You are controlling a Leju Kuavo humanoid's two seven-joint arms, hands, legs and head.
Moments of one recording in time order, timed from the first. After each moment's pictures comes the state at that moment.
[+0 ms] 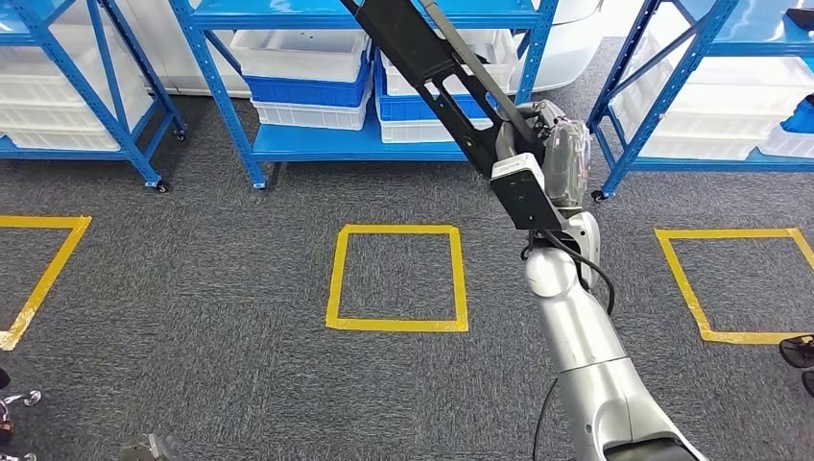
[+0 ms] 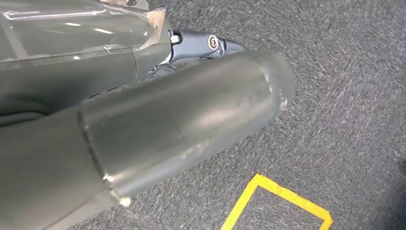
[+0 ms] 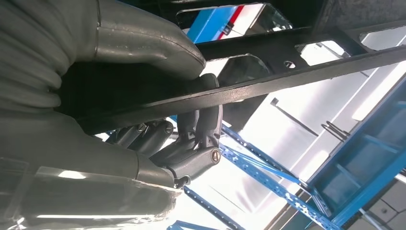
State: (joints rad) left arm -0.21 -0.13 0.75 -0.24 -0.13 0.16 -0.69; right arm -0.68 0.11 0.25 -1.17 0.62 -0.37 -0.32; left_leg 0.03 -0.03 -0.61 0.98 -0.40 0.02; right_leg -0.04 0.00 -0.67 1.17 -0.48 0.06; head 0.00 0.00
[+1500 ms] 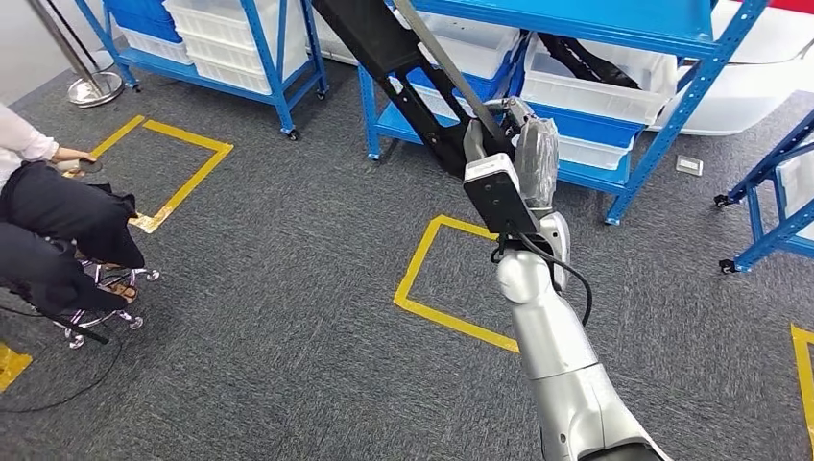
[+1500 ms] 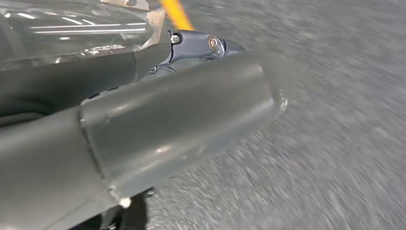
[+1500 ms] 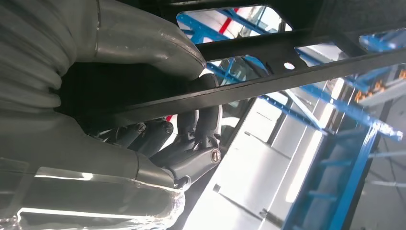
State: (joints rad) left arm -0.12 -0.13 0.82 -0.22 -0.10 0.24 -0.43; right arm -0.64 0.19 0.25 -1.26 0.65 -0.33 -0.31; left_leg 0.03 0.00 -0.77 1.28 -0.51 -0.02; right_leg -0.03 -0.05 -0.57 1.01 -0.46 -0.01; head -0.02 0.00
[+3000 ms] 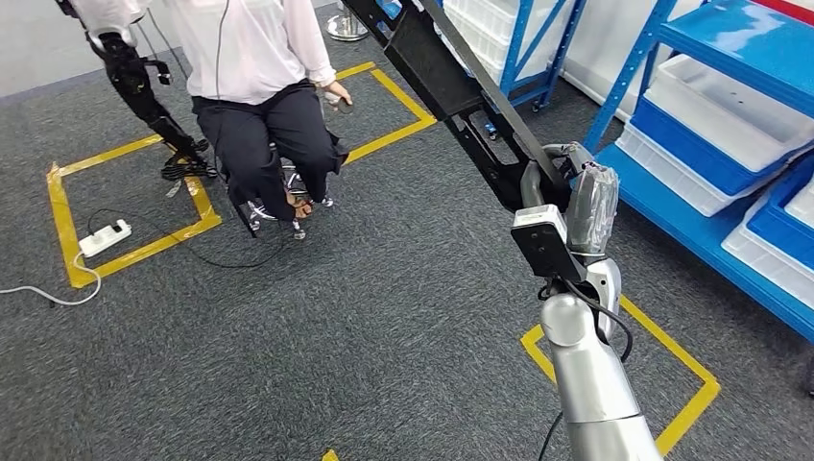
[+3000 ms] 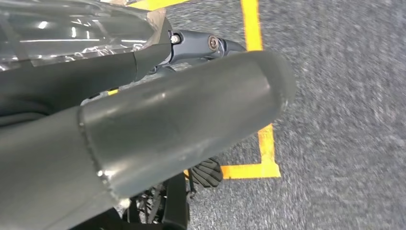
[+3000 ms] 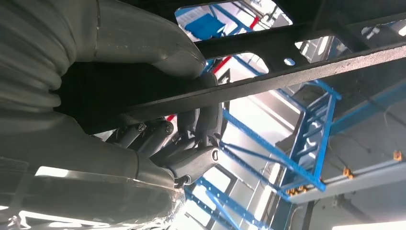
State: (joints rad) left arm -0.10 -0.17 0.76 -0.21 -0.24 0.29 -0.34; right arm -0.45 0.09 0.18 -1.42 0.70 -0.37 -0.29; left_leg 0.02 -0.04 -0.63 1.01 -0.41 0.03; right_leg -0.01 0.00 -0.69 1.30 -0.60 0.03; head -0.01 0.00
